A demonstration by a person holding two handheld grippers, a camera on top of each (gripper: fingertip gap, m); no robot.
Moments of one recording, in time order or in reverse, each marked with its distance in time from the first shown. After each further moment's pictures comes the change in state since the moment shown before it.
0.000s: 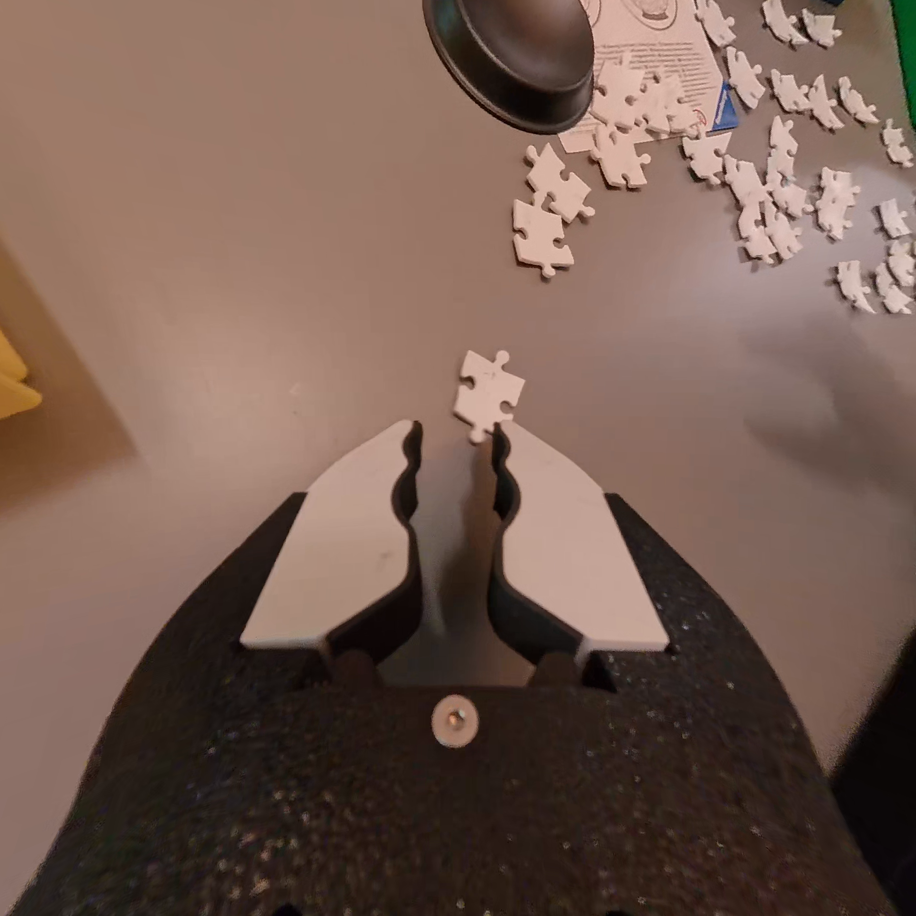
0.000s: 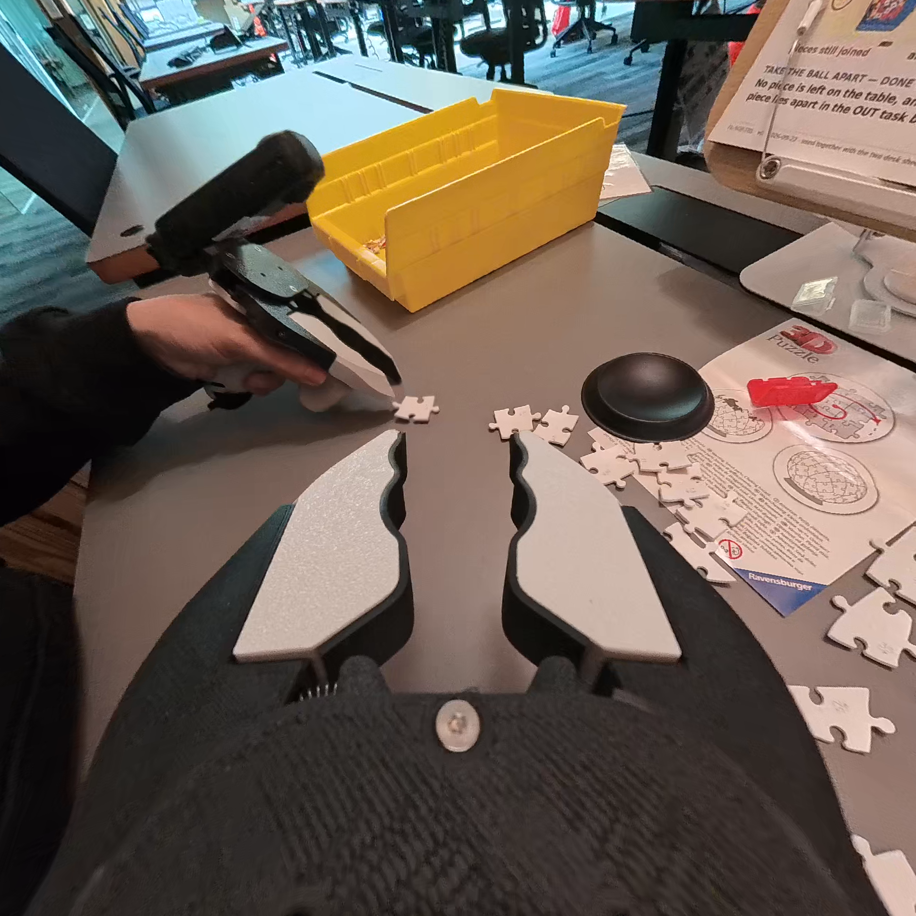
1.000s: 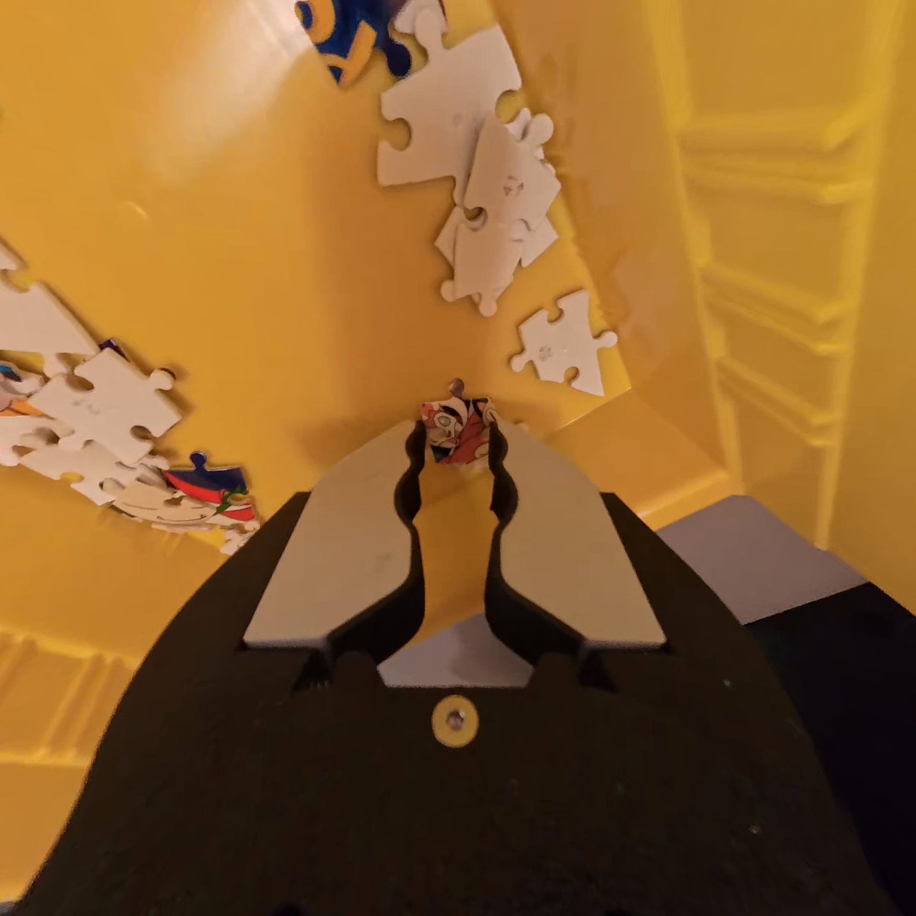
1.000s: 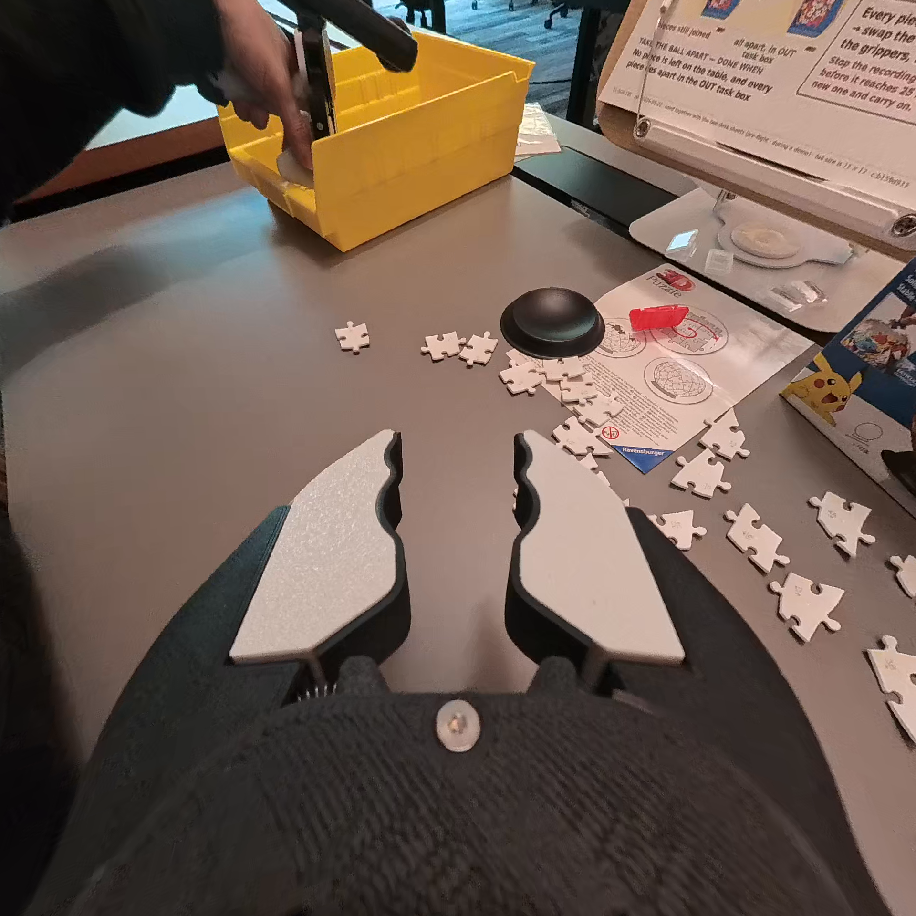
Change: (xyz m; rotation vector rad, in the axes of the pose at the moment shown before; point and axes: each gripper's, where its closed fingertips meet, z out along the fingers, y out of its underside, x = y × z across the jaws) left arm -0.182 -0.040 -0.052 -0.835 -0.188 0.070; right arm 0.021 0.023 -0.067 -0.065 0.158 -0.057
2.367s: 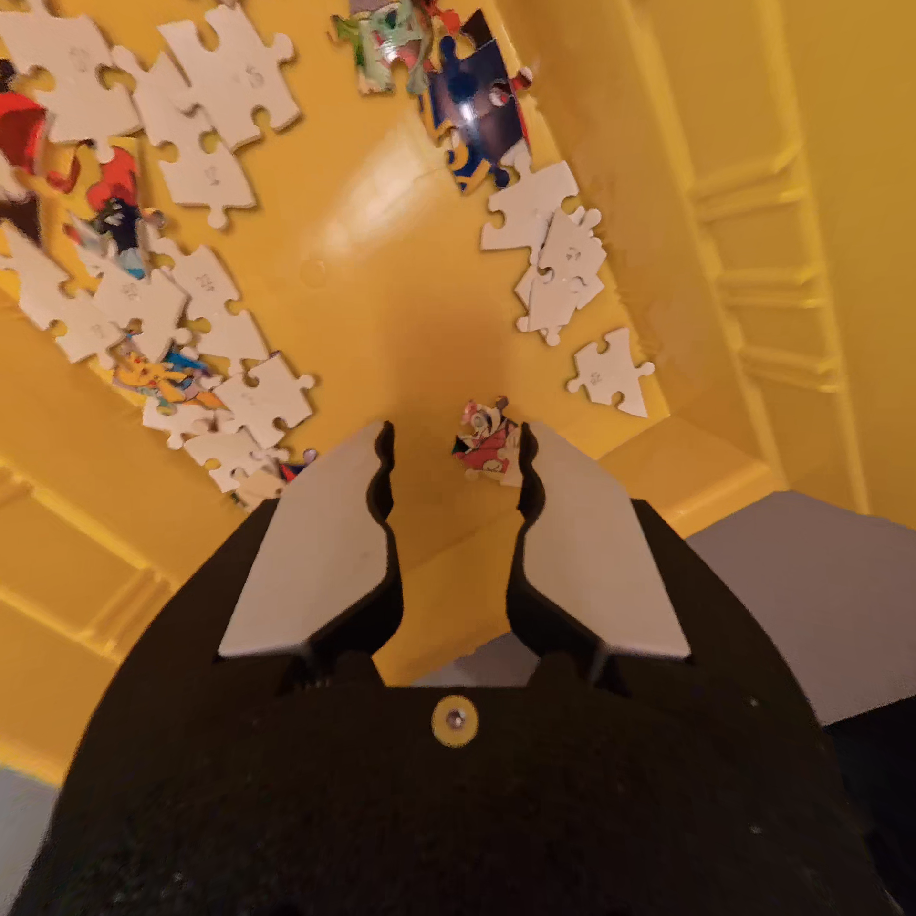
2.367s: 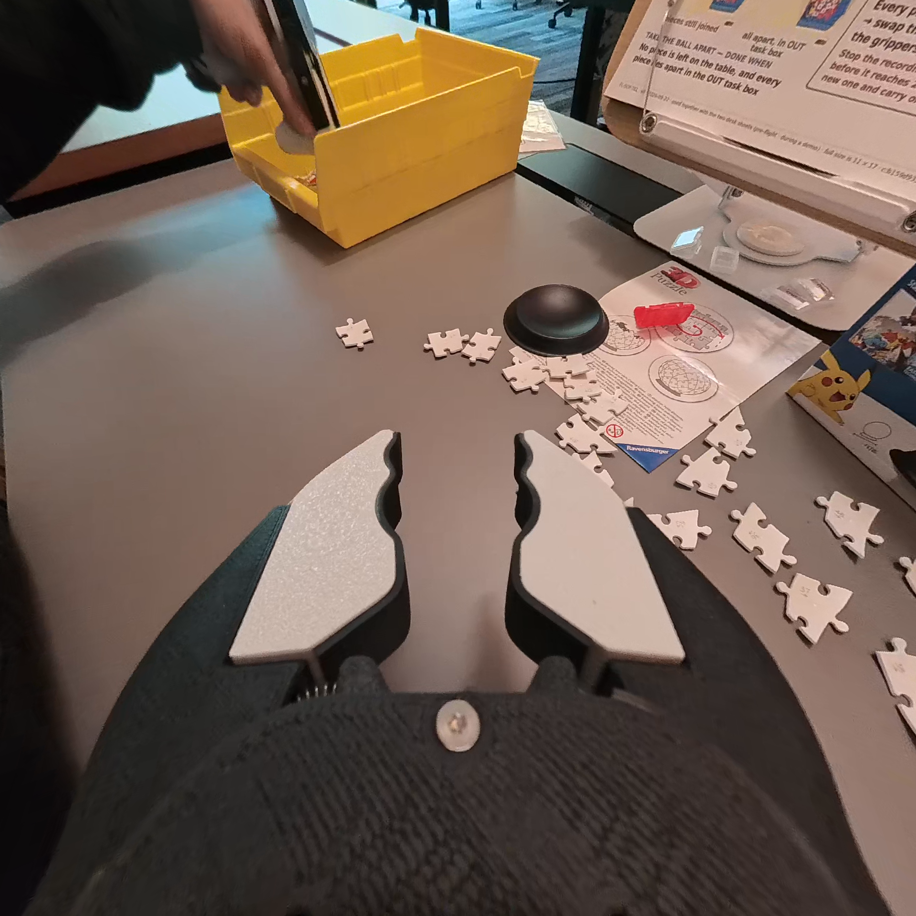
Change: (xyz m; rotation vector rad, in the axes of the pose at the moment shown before) left arm -0.029 -0.012 -0.027 0.263 -0.092 0.000; right arm -0.001 0.003 0.001 0.000 -0.005 -0.003
